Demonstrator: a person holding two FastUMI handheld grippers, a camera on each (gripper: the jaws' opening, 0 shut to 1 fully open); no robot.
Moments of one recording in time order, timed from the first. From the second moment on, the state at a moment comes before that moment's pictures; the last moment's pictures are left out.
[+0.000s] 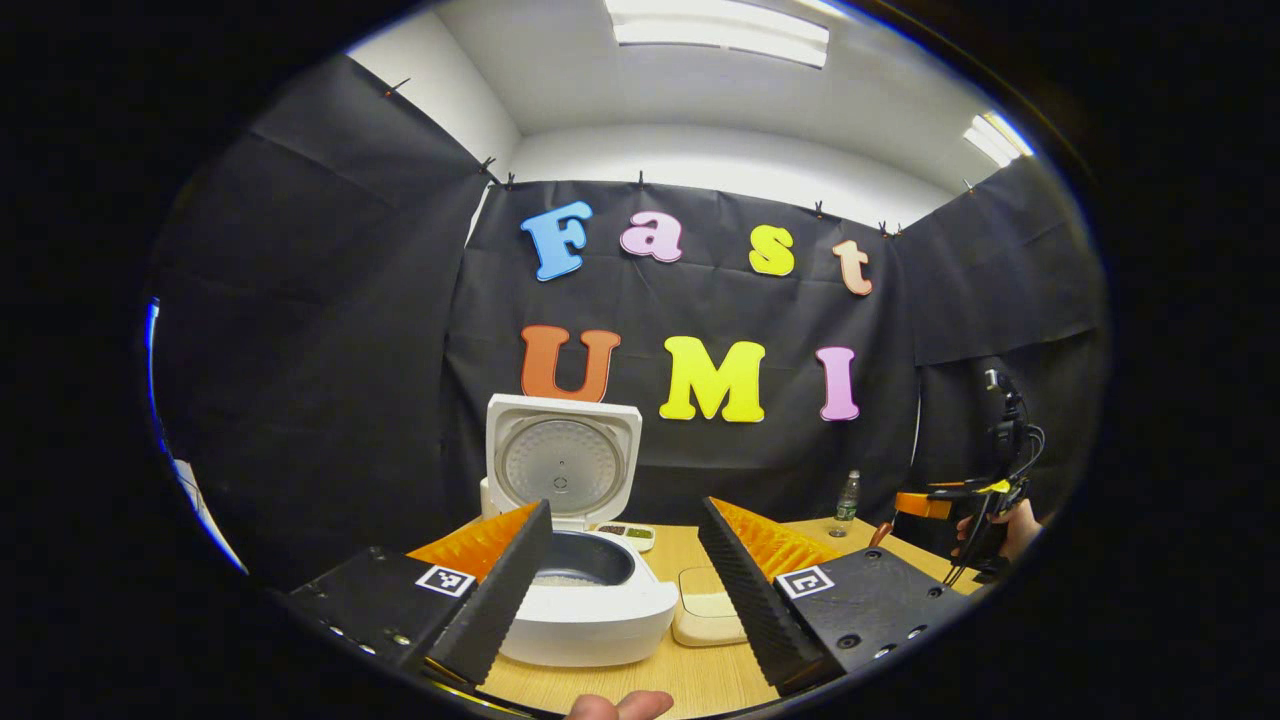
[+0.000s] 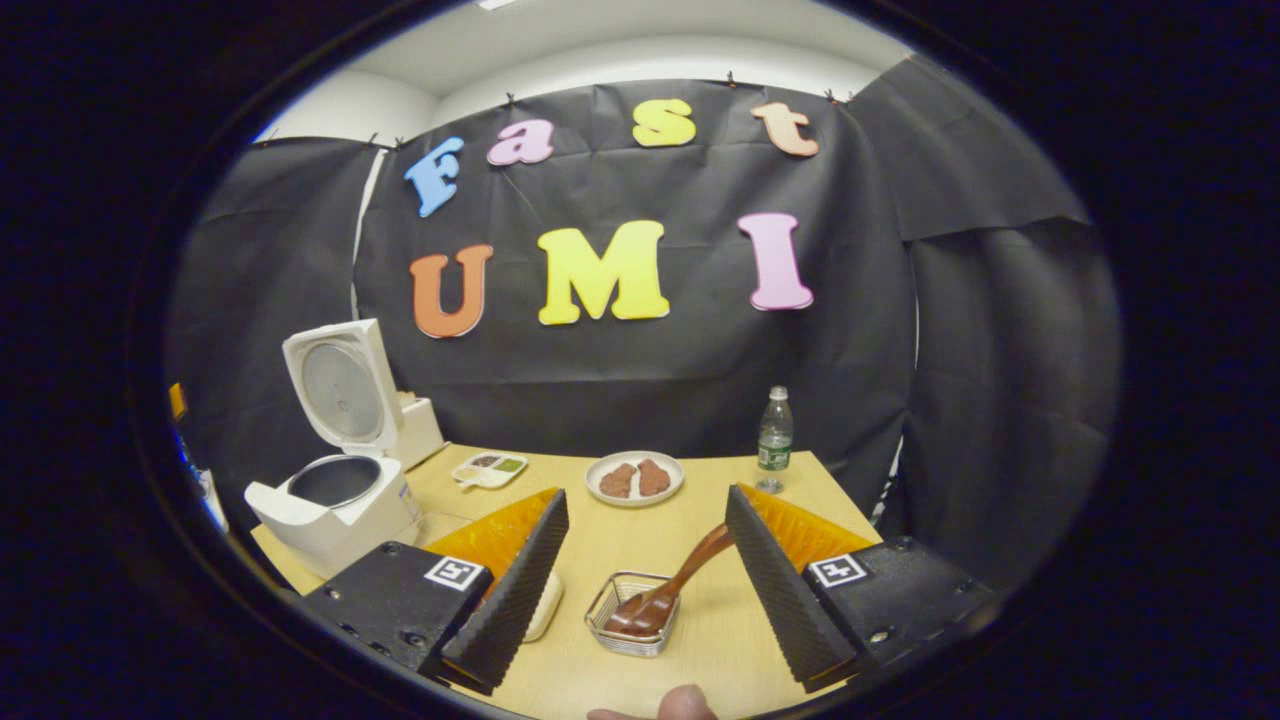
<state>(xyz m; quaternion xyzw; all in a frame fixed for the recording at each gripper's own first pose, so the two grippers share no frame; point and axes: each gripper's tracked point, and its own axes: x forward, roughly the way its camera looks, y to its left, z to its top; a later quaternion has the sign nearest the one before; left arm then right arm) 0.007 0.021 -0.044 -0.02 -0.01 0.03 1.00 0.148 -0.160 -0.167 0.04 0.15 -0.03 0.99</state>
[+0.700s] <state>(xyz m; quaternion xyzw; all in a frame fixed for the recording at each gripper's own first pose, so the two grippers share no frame) 0.011 0.044 -0.041 -0.01 0.00 0.06 1.00 0.215 -0.186 -0.290 0.15 0.25 -0.02 0.96</state>
